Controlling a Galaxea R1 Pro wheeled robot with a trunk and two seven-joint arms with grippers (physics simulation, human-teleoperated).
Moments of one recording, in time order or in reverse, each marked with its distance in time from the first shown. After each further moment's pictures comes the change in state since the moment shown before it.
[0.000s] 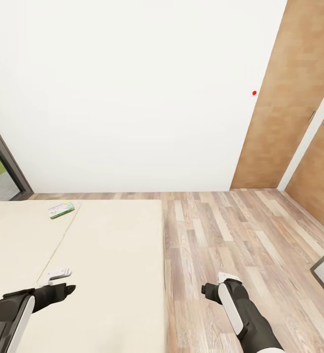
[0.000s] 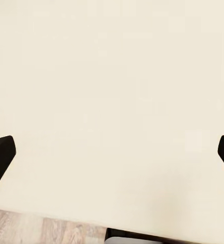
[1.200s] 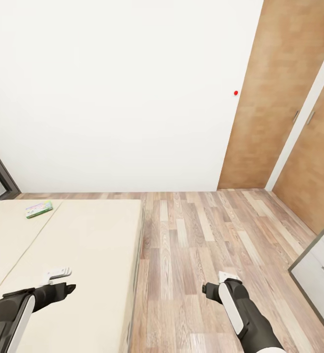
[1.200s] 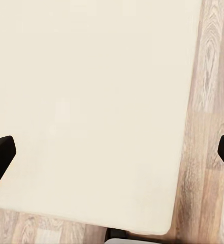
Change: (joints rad) left arm 0.000 -0.002 0.000 -0.008 0.000 0.001 0.001; right arm -0.001 -0.003 0.000 -0.001 0.007 0.000 -0.004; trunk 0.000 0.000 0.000
